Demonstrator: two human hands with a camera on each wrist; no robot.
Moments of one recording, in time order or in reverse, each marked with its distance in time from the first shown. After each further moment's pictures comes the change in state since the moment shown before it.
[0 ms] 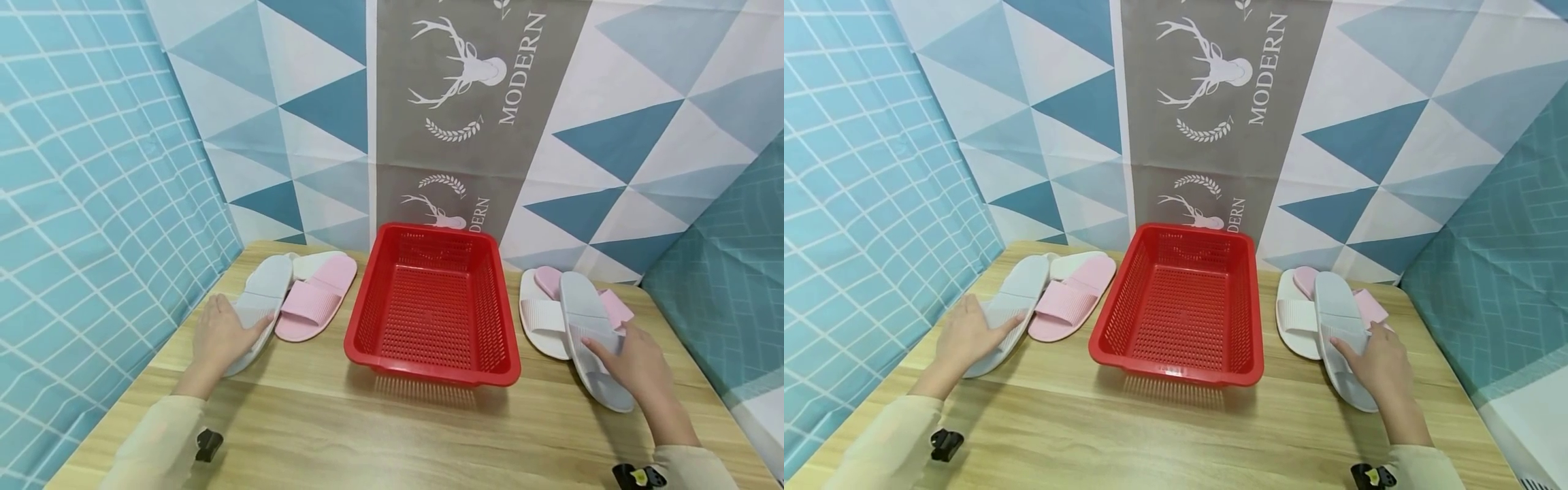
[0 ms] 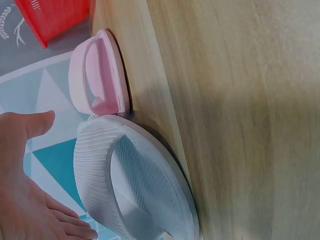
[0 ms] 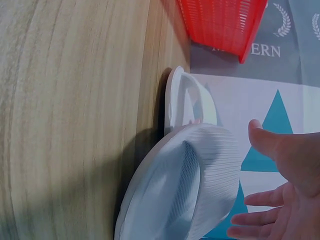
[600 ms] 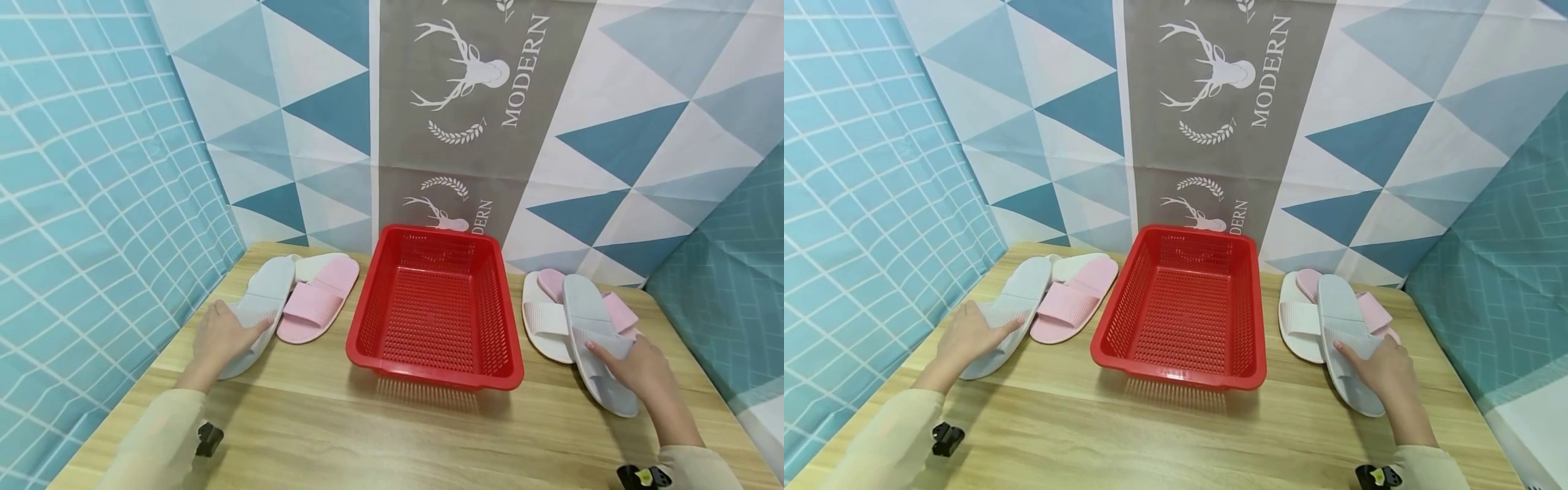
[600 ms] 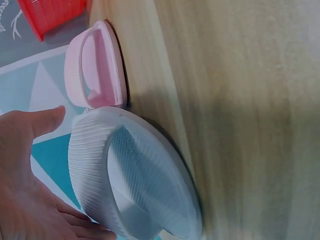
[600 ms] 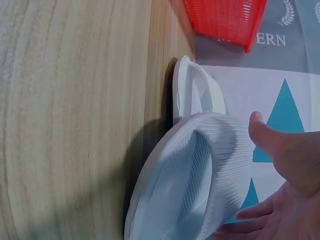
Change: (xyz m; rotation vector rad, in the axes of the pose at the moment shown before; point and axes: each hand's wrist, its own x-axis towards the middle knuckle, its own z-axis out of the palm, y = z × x) left_hand 0.006 -0.008 0.001 -0.020 -0.085 -0.100; right_hand 0.015 0.011 0.000 -0.016 -0.170 0.048
